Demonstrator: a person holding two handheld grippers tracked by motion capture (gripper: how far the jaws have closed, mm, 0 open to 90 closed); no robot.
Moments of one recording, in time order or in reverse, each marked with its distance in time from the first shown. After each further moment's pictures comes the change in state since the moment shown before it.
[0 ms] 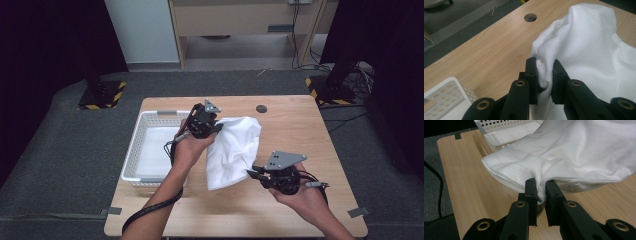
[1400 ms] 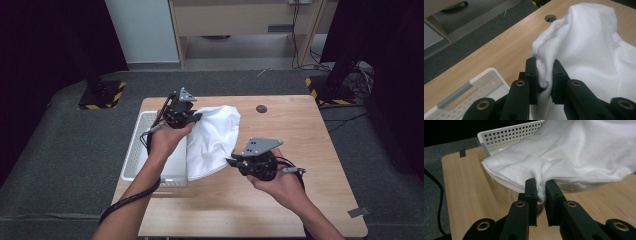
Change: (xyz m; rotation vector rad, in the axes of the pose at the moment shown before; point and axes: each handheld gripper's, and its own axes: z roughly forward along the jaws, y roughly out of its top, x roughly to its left) left arm 0.052 -0.006 -0.039 -0.008 0.057 -0.003; right arm 0.006 0.049 0.034 -0.045 0.034 -0.023
